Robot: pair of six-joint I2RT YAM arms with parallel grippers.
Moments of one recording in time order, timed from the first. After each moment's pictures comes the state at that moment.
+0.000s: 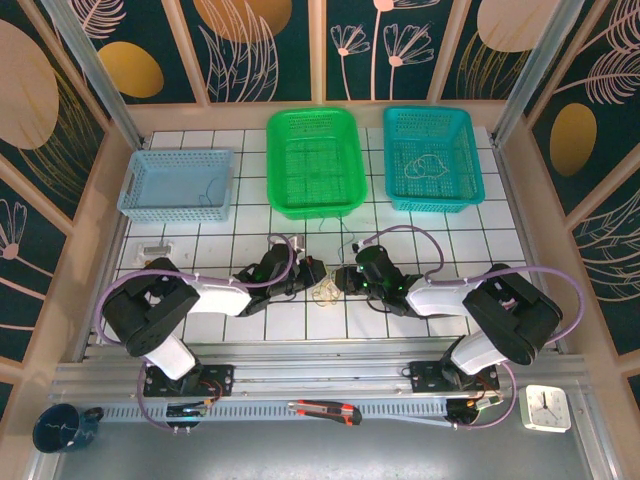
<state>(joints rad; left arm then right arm) -0.83 1.62 0.54 0.53 0.13 -1.10 0.81 1.48 0.46 0.29 -0.03 0.71</state>
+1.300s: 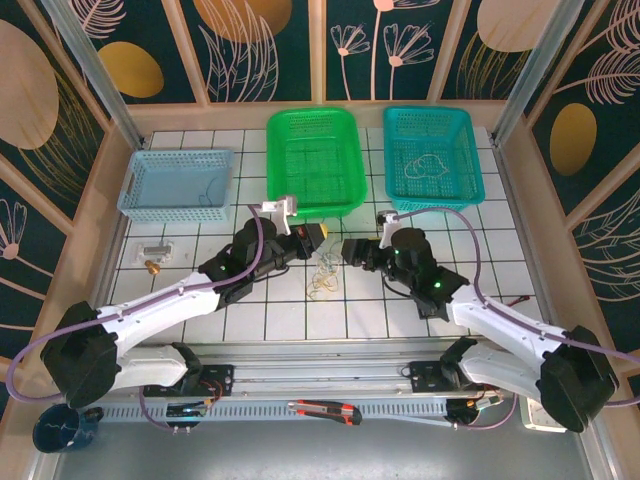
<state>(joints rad) -0.83 1.24 0.74 0.25 0.07 -0.89 0.71 1.03 0.54 0.10 -0.05 0.62</state>
